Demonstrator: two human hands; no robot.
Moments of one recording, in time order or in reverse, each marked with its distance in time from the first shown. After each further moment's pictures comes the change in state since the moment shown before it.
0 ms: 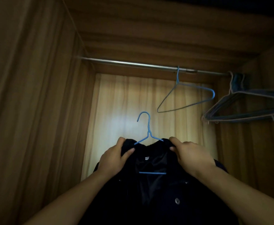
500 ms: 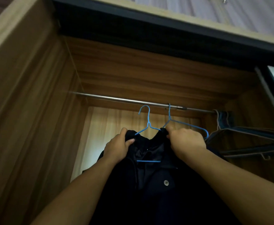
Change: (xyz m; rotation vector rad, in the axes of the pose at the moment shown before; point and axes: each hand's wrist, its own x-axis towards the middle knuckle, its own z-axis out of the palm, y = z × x) left_hand 0.162 0.060 -0.053 0.015 0.109 0.082; right_hand 0.099 -0.017 -0.121 -0.245 0.199 0.139
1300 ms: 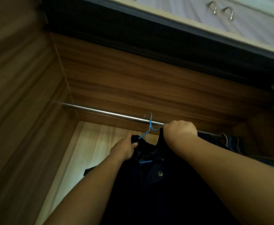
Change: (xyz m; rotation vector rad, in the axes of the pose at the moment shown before) left_hand 0.135 0.015 0.048 -0.051 -0.087 -0.072; right_hand 0.120 0.004 -0.015 -0.337 -0.100 0.064
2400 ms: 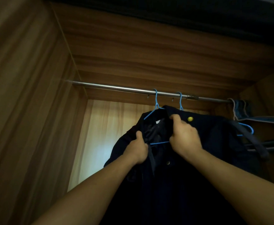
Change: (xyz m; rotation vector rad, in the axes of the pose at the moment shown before) left_hand -0.120 -0.012 0.019 -0.054 -0.209 -0.064; right_hand -0.080 -0.057 0.079 0.723 0.229 0.086
